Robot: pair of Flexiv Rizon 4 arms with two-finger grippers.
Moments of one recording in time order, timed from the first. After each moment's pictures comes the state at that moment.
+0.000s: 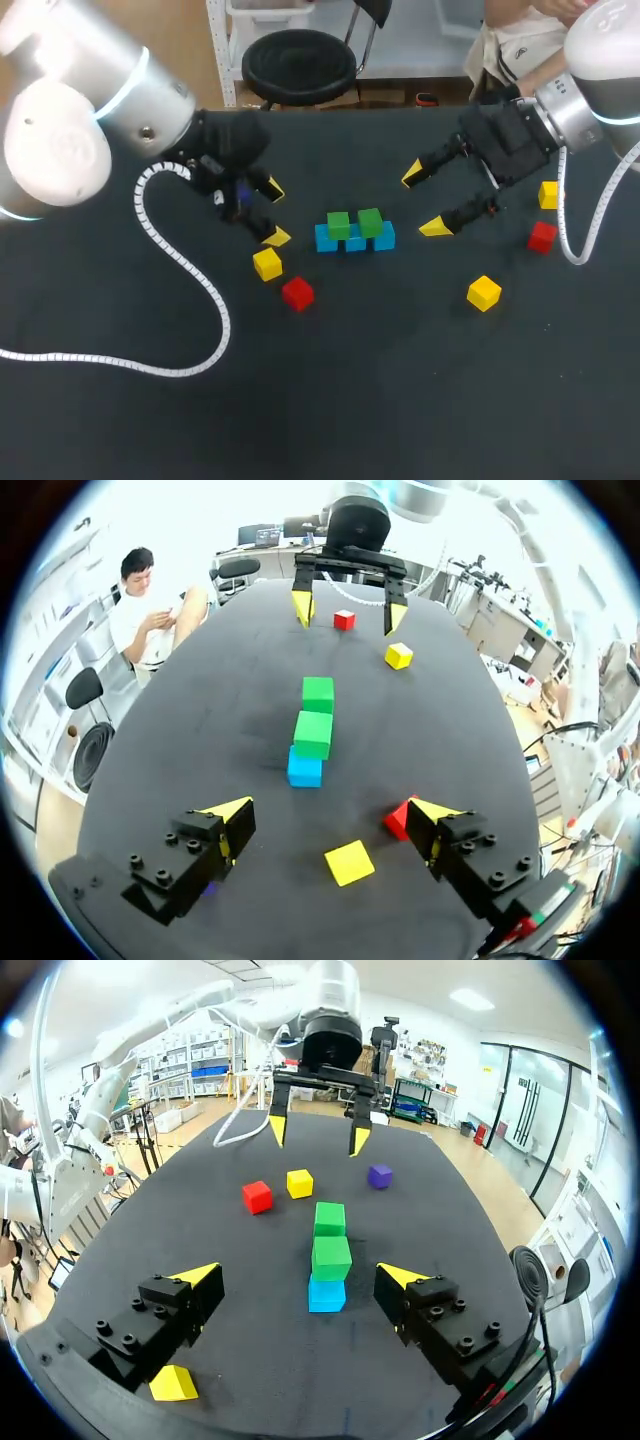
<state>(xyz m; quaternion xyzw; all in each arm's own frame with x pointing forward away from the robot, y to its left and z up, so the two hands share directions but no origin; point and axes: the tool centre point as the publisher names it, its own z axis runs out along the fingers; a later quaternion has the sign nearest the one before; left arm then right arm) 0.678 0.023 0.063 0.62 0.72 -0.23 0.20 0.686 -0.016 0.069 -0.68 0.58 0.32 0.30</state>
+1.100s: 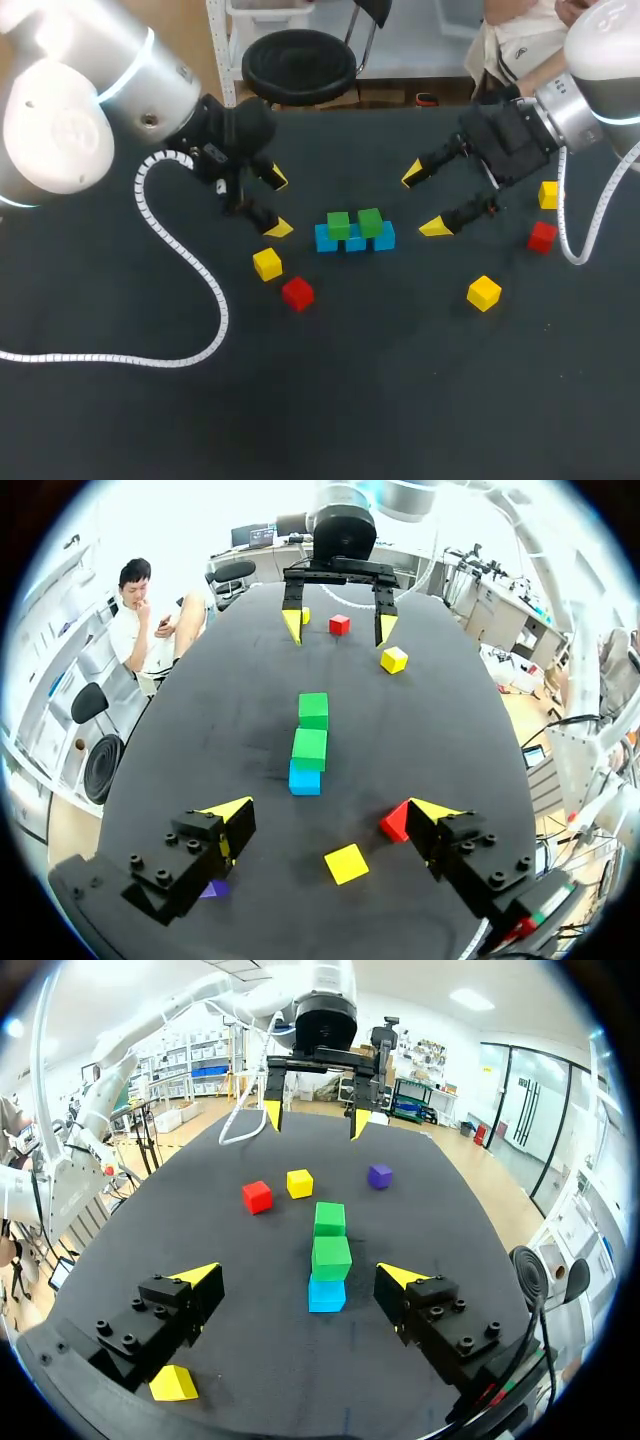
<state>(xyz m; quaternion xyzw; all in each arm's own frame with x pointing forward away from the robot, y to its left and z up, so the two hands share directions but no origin) 0.674 0.018 0.085 0.64 0.71 -0.21 0.21 0.686 -0.016 0.069 -0.68 0.58 0.32 0.30</state>
